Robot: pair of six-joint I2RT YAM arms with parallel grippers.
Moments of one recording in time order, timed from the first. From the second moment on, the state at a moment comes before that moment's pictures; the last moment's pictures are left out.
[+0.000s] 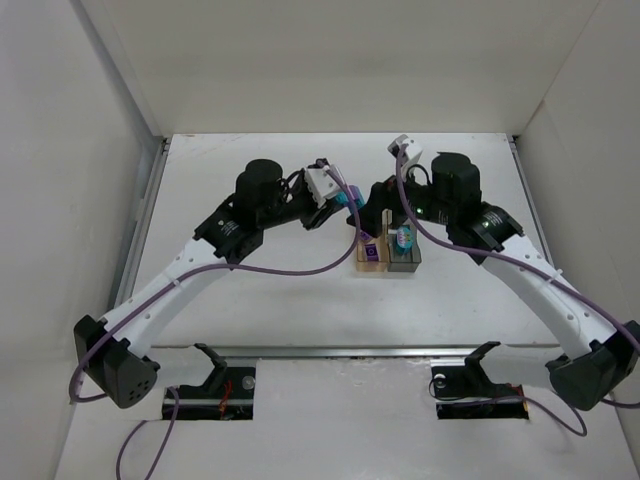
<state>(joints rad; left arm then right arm) -0.68 1.24 1.22 -0.24 0.36 0.37 0.56 1.22 1.25 -0.35 -0.44 0.23</state>
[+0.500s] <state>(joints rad) -0.68 1.19 1.19 -0.22 0.35 0.37 0.57 1.28 1.24 -0.33 -0.45 0.23</state>
